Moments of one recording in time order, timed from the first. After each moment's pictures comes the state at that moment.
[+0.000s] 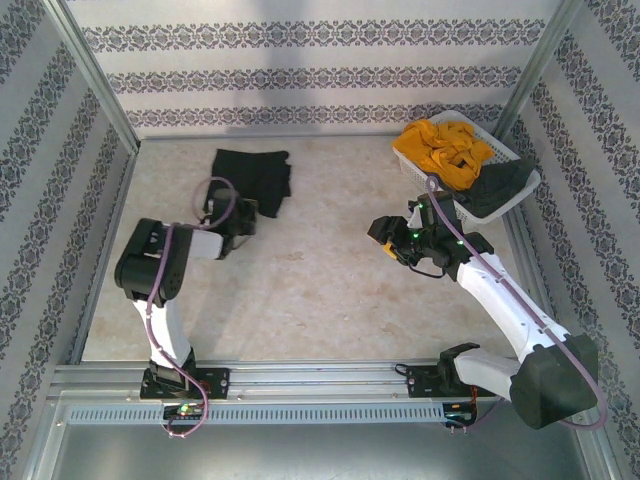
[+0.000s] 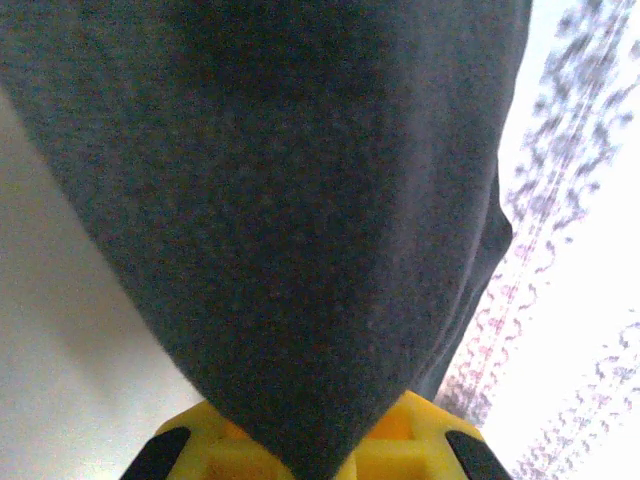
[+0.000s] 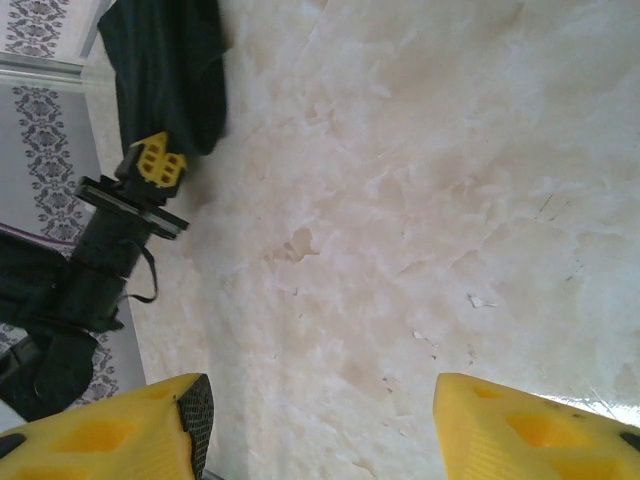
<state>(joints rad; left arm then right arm) -0.11 1.91 0.85 0.52 0.11 -1.60 0.29 1.14 0.86 -0.53 -0.45 0.92</state>
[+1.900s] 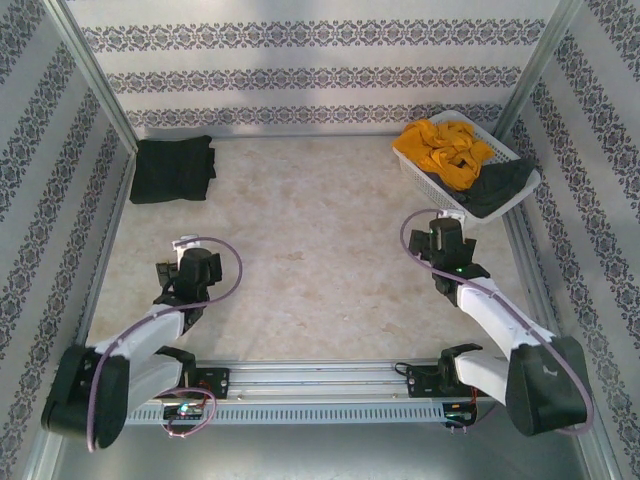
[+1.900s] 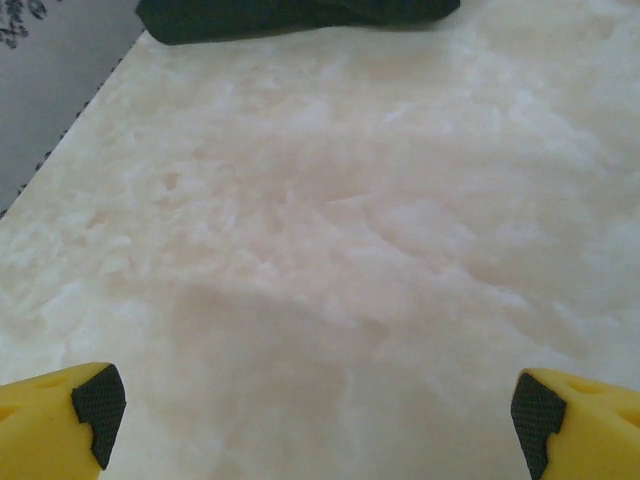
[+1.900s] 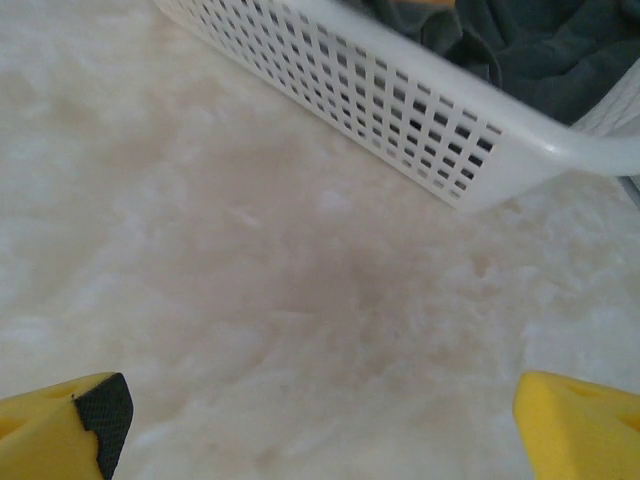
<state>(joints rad) -0.20 1.08 0.27 0.13 -0.57 -0.16 0.17 1.12 0.50 -0.09 0.36 0.23</state>
